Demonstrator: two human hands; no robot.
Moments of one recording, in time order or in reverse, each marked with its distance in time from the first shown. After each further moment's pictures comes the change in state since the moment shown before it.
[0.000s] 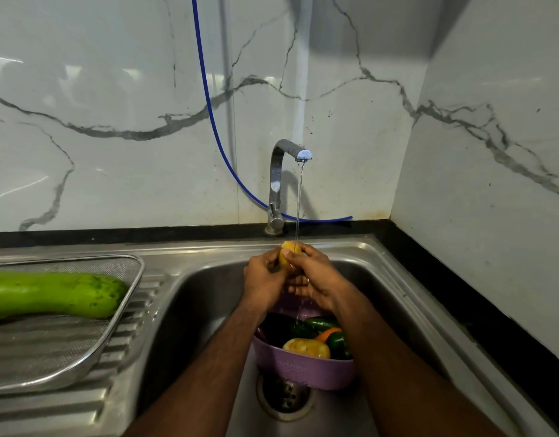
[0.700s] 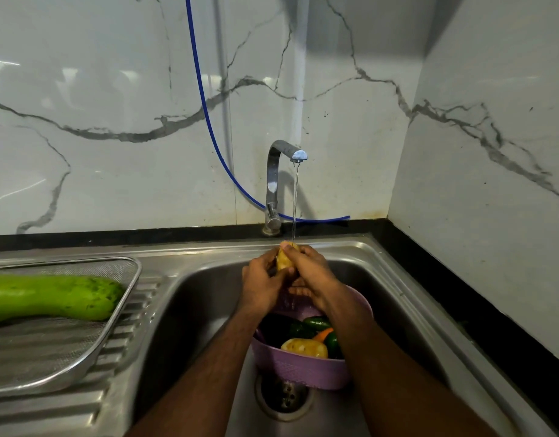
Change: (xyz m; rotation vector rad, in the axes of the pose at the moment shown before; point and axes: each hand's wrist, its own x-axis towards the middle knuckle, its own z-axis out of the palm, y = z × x) left_hand 0.002 -0.009 0.001 0.141 -0.007 0.105; right_hand 0.008 0.003 0.006 -0.083 0.143 0.008
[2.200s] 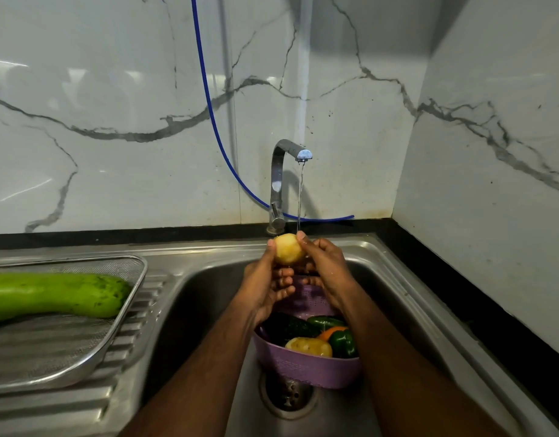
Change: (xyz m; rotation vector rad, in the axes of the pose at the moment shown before) left_hand -0.003 0.018 -0.005 -0.667 -0.012 -0.510; right_hand 0.000 -0.001 -0.019 0.003 0.036 -0.174
